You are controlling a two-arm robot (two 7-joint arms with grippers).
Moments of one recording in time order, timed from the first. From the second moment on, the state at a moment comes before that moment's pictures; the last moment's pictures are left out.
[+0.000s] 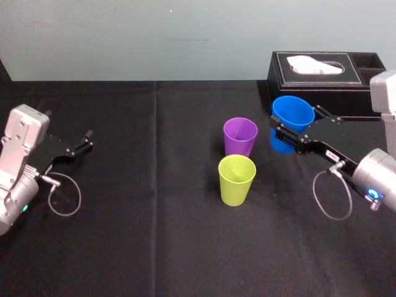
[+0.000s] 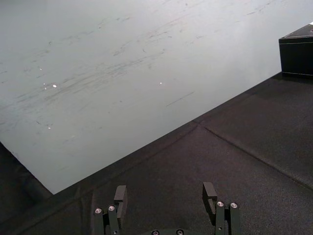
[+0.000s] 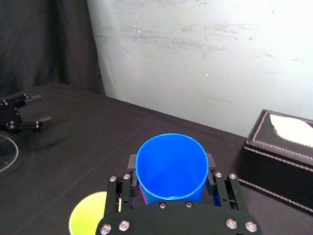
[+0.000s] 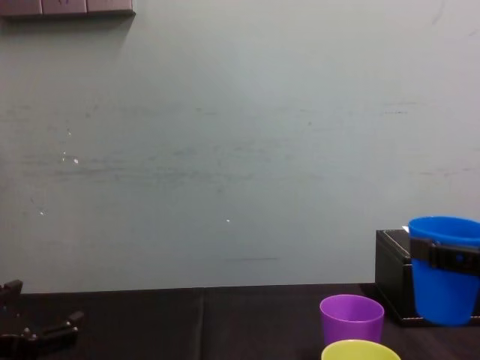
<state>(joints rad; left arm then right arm) -0.20 0.60 0.45 -1.41 -0.25 -0.12 0.03 0.07 0.49 -0.17 -1.71 0.44 0.14 0.38</state>
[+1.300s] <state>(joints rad) -0.20 0.60 0.45 -1.41 -0.25 -0.12 0.03 0.30 0.40 -0.33 -1.52 0.44 0.17 0.35</state>
